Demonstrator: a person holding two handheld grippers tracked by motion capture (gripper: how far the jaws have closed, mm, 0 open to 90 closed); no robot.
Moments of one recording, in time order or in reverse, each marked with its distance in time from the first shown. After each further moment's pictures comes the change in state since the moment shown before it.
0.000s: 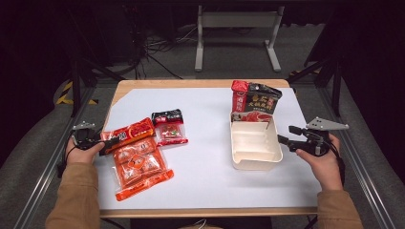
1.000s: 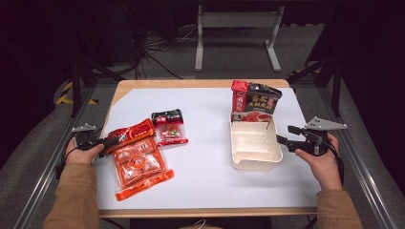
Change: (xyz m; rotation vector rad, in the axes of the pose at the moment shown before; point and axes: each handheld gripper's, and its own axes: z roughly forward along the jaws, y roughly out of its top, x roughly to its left) left arm -0.005 -0.005 -0.002 0.009 -0.070 -0.024; right arm 0.001 0.000 0.003 0.003 0.006 -0.013
